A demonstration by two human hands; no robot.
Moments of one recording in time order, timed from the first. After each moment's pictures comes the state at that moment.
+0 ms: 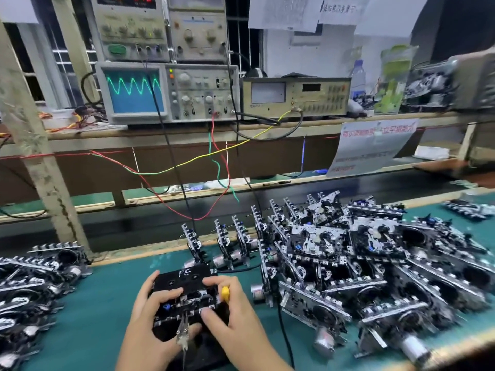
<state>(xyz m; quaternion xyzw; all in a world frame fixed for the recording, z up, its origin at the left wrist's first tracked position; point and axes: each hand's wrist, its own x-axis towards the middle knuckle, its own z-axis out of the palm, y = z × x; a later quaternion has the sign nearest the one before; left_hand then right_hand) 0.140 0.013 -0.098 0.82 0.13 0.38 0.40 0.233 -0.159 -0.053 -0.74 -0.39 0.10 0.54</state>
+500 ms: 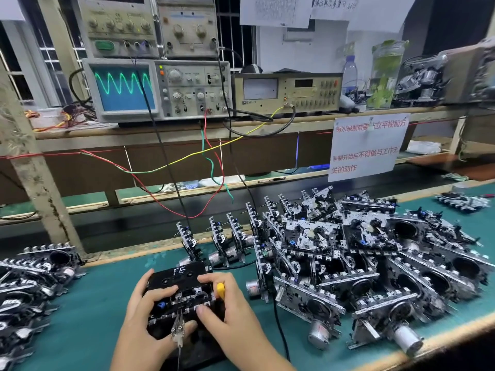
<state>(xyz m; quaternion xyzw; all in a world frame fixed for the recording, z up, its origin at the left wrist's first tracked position) 0.135 0.003 -0.090 0.82 0.13 0.37 0.41 0.233 -0.161 -0.055 -0.74 -0.40 0.10 0.54</state>
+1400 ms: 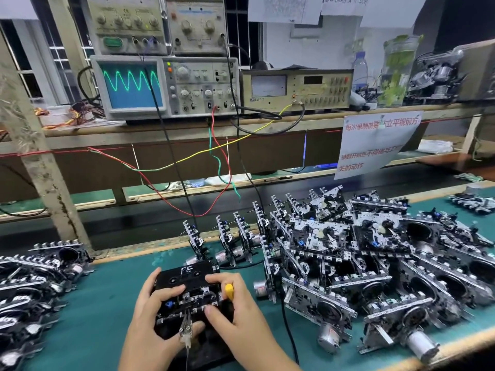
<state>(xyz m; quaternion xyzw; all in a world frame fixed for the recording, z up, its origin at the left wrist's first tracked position) 0.135 0.002 -0.088 0.83 0.15 0.36 0.41 0.238 -0.159 -0.059 -0.72 -0.41 0.09 0.55</state>
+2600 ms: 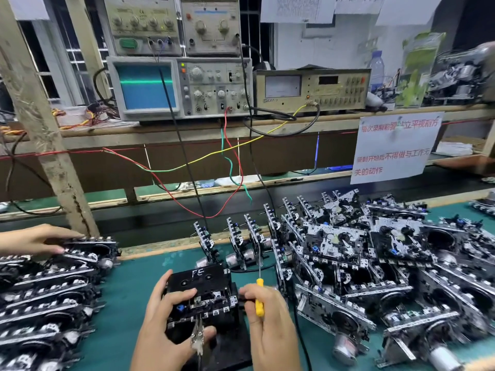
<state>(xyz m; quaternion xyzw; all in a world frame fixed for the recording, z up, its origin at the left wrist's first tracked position) 0.133 0.002 -0.086 0.83 0.16 0.37 0.39 0.238 -0.164 -0.083 -0.70 -0.37 -0.22 0.57</state>
